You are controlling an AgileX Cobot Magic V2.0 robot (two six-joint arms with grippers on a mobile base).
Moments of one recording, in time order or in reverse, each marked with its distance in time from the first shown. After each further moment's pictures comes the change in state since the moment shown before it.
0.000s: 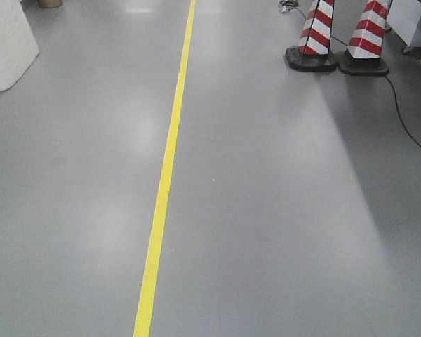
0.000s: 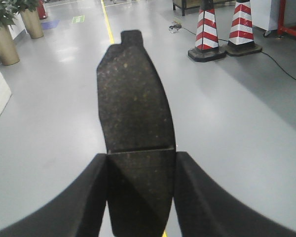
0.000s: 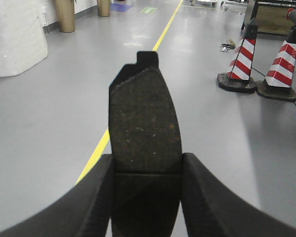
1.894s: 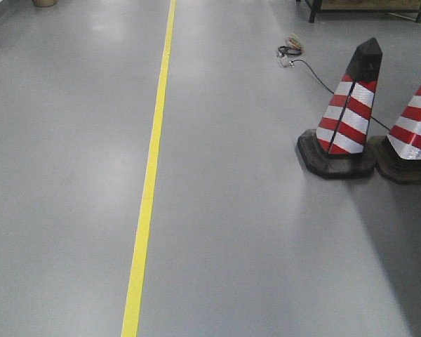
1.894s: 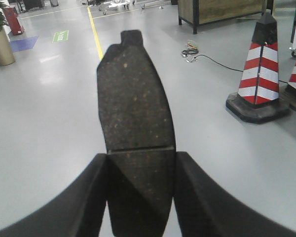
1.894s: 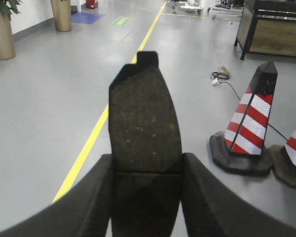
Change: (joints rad) left arm 0.000 0.000 0.000 0.000 0.000 0.000; right arm 0.000 0.000 0.000 0.000 0.000 0.000
